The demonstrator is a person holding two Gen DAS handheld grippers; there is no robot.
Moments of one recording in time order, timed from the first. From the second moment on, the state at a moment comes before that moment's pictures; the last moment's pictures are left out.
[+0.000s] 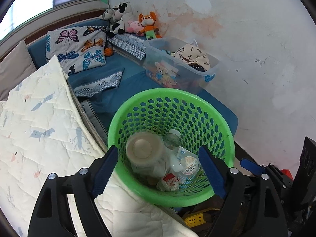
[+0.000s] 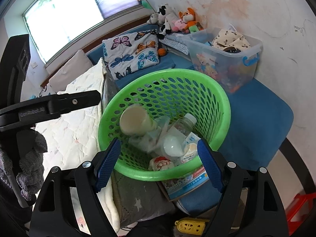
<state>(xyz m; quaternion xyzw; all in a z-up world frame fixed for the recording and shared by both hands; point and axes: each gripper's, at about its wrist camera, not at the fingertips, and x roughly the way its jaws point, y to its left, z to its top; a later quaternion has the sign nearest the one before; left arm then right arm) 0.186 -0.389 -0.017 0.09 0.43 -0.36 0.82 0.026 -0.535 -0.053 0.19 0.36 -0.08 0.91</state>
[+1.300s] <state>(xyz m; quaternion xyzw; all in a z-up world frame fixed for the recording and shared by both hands) 0.124 -0.141 0.015 0.05 0.36 -0.19 0.91 0.021 -0.380 -0.012 0.04 0.34 0.00 0.94</state>
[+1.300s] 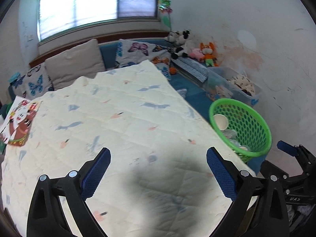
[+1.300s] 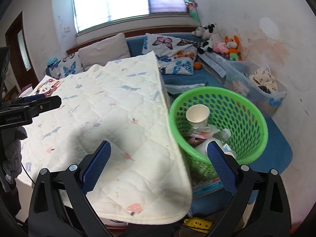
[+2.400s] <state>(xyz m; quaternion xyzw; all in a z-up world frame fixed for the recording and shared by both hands) 0.072 -0.049 0.006 0.02 0.33 -0.07 0.94 0.019 -0.334 -0.007 0.03 0.34 0.05 0.94</state>
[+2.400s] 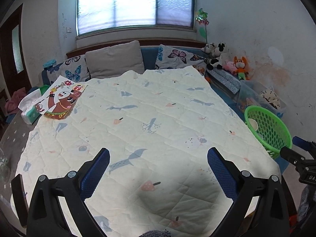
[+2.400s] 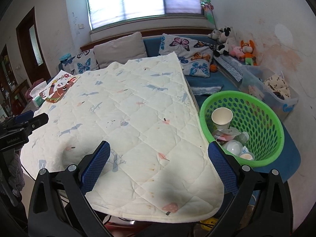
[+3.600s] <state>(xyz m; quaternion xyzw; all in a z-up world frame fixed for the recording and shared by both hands) 0.057 -0.046 0.009 0.02 0.33 -0.05 0.94 0.023 -0.326 -0.007 0.03 0.34 0.06 0.94</state>
